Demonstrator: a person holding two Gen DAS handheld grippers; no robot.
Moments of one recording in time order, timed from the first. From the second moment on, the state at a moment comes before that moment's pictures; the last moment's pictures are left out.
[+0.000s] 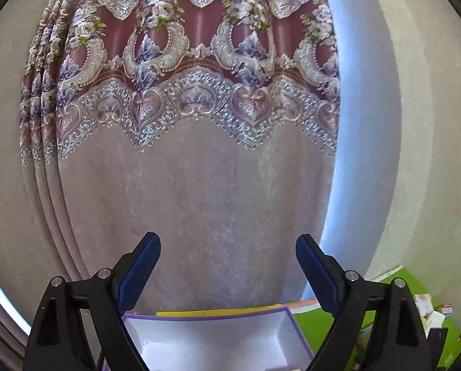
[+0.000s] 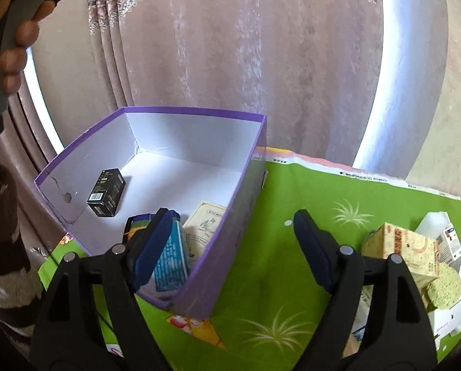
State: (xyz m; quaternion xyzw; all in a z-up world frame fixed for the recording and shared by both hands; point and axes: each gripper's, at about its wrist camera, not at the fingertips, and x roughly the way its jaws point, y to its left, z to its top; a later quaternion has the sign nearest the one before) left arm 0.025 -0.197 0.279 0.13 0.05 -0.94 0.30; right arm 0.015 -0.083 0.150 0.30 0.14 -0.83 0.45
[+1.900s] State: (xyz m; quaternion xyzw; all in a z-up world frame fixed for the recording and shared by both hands) left arm -0.010 -0.148 0.293 0.16 -0.03 -0.96 0.23; right arm 0.020 -0.003 0.150 0.34 0.09 -0.86 0.37
